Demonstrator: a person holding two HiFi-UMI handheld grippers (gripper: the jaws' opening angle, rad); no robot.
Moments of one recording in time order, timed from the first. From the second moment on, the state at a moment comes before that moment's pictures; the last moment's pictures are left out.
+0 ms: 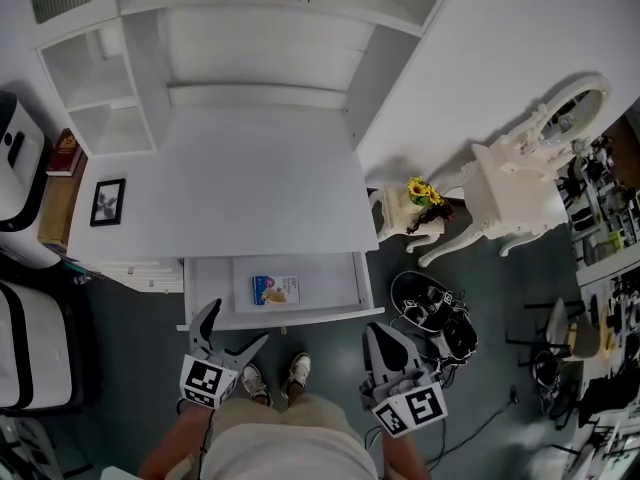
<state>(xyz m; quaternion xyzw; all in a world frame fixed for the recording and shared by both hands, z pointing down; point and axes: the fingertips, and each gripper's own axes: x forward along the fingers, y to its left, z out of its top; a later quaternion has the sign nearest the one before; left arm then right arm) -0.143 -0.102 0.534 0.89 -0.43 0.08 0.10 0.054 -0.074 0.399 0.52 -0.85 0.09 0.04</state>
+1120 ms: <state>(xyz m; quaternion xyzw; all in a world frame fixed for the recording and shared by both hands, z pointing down) -0.051 -0.196 0.763 0.90 -0.15 0.40 0.07 0.118 -0.168 0.465 0.51 -0.84 0.15 0.09</state>
